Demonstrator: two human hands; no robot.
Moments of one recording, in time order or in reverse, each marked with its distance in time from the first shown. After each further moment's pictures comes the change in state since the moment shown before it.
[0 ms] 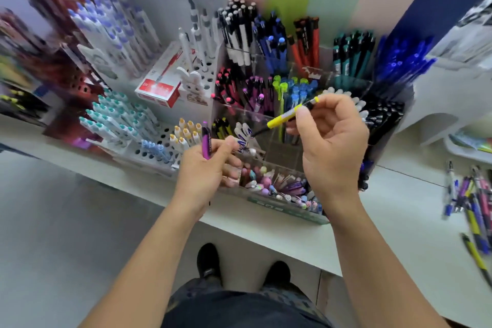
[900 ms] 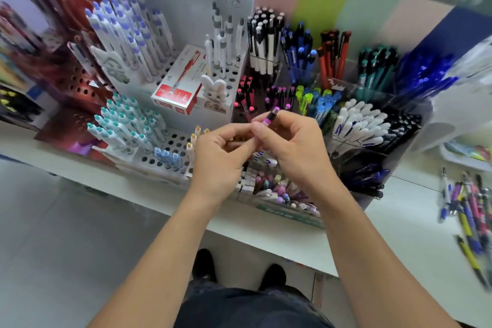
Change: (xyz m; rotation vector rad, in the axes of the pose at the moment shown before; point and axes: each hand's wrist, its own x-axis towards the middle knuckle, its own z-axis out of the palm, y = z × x) left_hand 0.023 0.024 -0.015 -0.112 -0.126 0.314; right_hand 0.008 -0.001 0.062 -0.160 -0.387 0.212
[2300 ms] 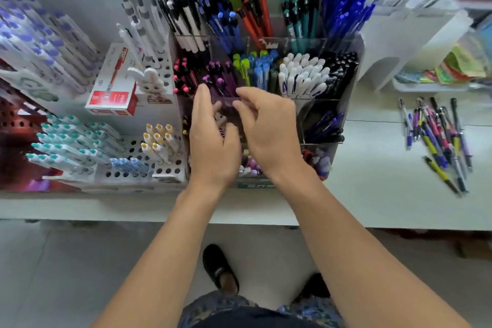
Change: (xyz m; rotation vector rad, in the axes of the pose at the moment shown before) left_hand -0.008 -0.020 0.045 0.420 -0.056 0.089; right_hand -0.023 0.021 -0.003 -0.470 0.481 -0.175
